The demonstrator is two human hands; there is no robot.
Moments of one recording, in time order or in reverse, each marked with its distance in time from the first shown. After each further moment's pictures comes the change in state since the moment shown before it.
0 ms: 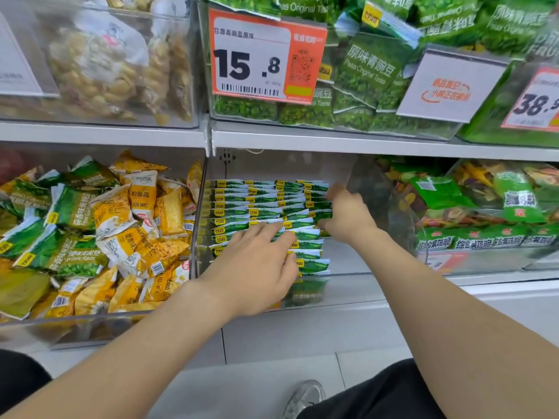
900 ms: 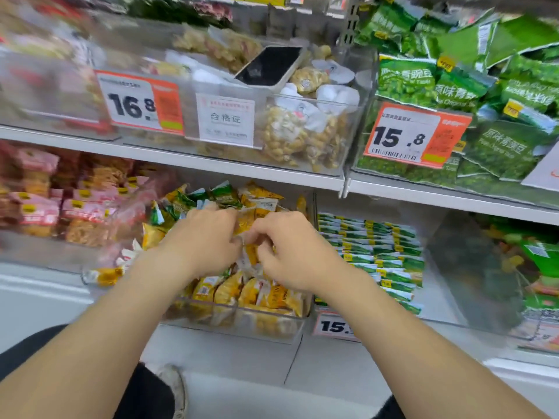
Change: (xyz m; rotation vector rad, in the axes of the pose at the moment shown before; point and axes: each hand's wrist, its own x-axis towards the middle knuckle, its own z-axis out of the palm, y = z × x) left_hand -0.106 -0.165 -0.101 0.064 0.047 -0.566; right_hand -0.130 -0.259 -0.025 0.222 -0.109 -0.851
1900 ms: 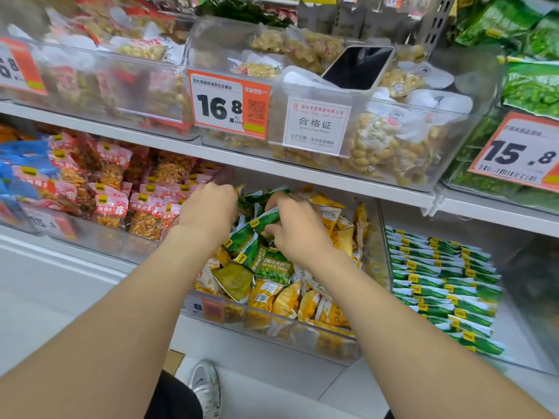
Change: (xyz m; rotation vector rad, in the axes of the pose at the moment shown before) left_hand 0.021 -0.088 -0.013 0.075 0.205 -0.220; right_hand 0.105 -0.021 0.070 -0.086 0.073 0.137
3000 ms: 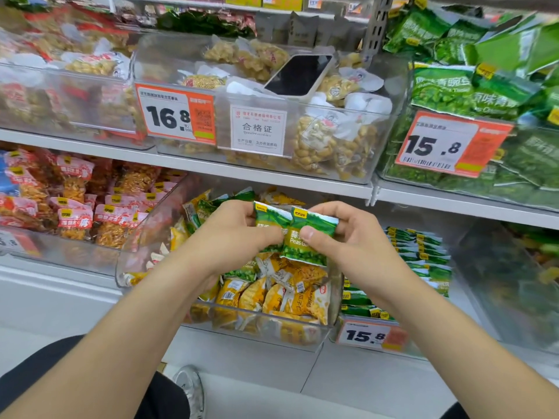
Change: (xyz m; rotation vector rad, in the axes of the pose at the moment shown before) left_hand -0.064 0.085 -0.033 -1.153 -0.346 0.022; right_hand -0.118 0.057 -0.099 0.947 0.052 0.231
